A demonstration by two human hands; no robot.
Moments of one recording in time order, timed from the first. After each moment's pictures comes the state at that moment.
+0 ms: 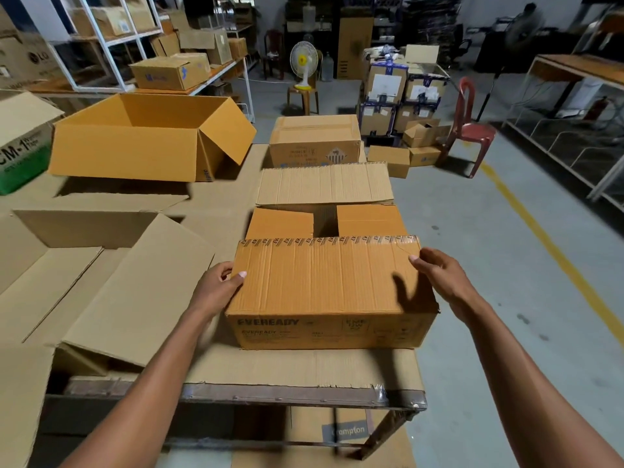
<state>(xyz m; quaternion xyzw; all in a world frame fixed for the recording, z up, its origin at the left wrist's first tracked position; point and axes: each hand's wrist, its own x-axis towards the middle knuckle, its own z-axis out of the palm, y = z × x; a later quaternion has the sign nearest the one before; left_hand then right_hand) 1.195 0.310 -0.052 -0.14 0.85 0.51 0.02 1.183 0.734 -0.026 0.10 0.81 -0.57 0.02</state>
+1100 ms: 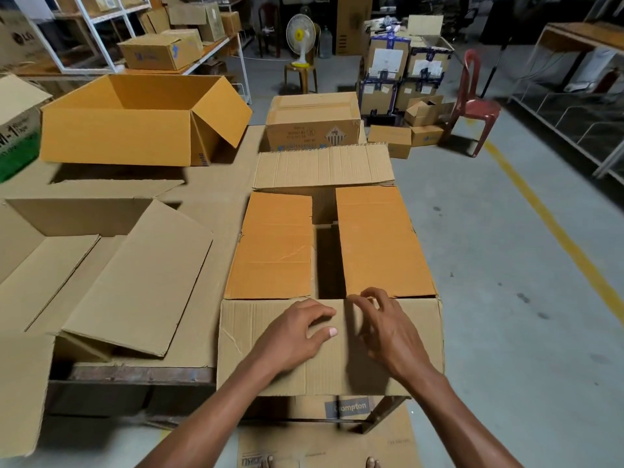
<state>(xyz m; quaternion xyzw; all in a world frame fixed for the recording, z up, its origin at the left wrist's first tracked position) 1.280 0.433 -0.065 0.15 0.92 0.35 0.10 1.285 0.649 -0.091 -0.14 0.97 -0.18 -0.01</state>
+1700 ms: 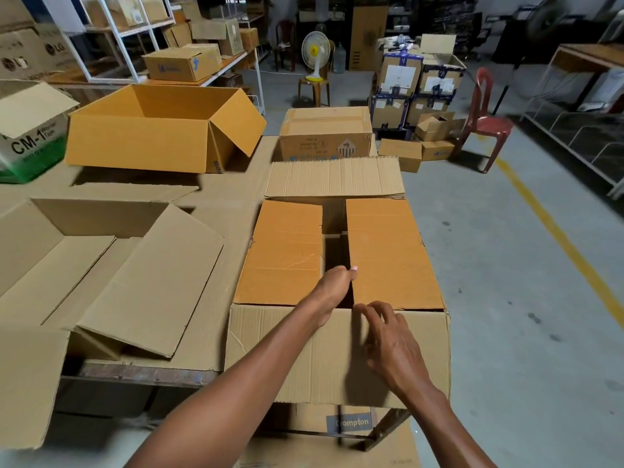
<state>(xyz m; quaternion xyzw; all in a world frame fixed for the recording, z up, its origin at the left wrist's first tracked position) 1.204 0.500 -0.030 -0.11 0.75 0.61 0.24 1.288 0.639 -0.095 -0.11 0.97 -0.20 0.00</state>
